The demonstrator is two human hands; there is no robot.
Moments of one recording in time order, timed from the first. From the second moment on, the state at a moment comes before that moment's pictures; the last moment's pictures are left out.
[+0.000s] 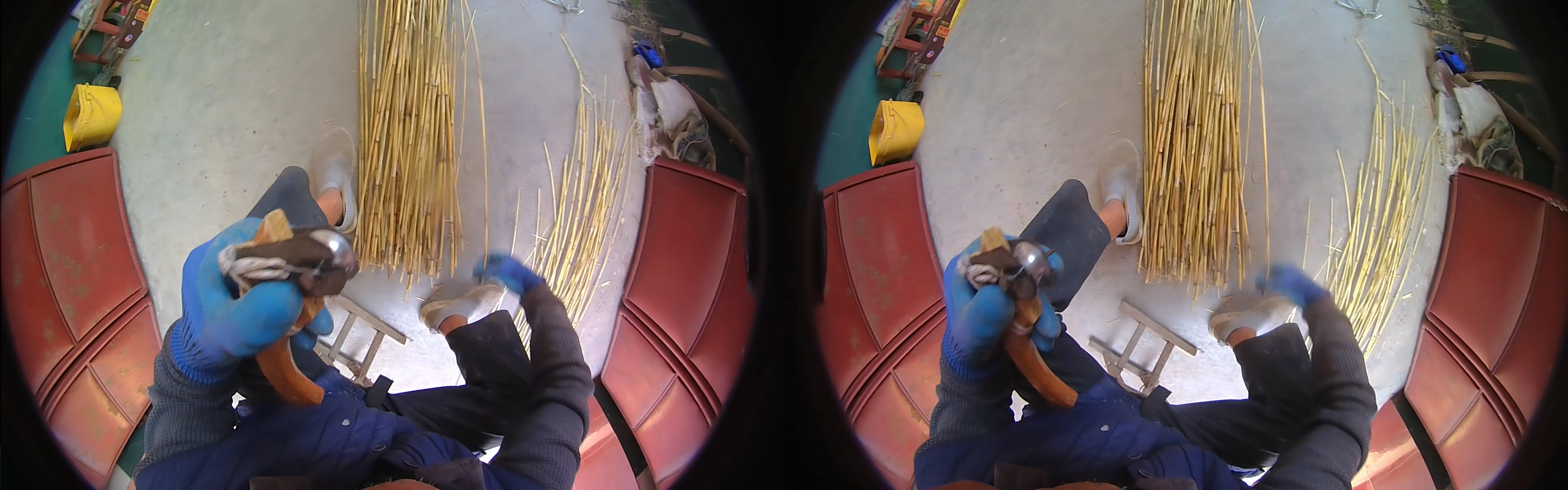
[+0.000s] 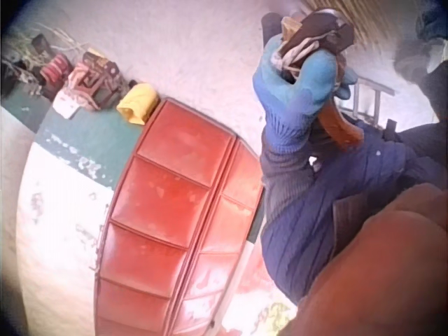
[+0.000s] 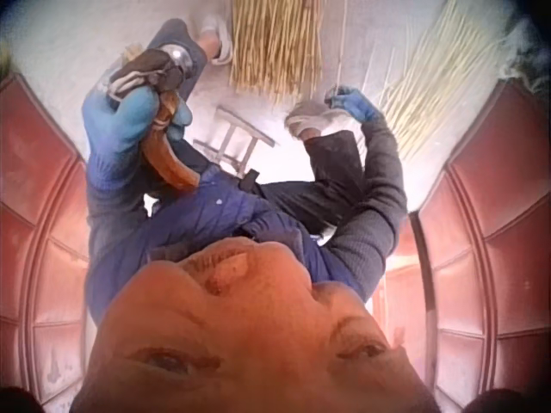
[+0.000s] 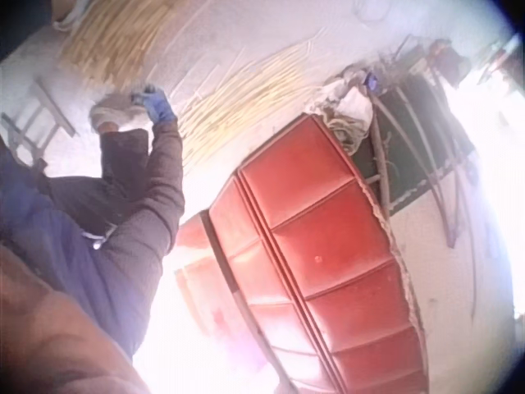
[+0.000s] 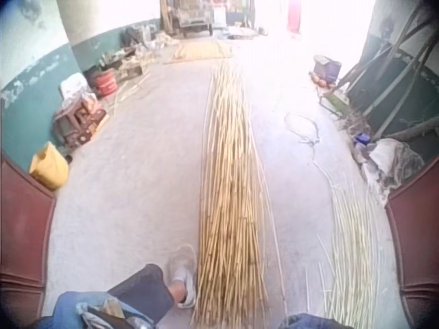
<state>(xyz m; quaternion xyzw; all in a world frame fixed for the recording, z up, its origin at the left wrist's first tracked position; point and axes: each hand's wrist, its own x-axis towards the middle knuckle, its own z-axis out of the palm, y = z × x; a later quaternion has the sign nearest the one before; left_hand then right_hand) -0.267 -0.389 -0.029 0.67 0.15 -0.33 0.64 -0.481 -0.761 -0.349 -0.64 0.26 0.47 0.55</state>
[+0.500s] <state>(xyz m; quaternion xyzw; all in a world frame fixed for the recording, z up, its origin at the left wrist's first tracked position) -0.262 -0.396 -0.036 0.65 0.01 -0.40 0.65 -0.437 -0.713 -0.172 -0.52 0.32 0.17 0.77</state>
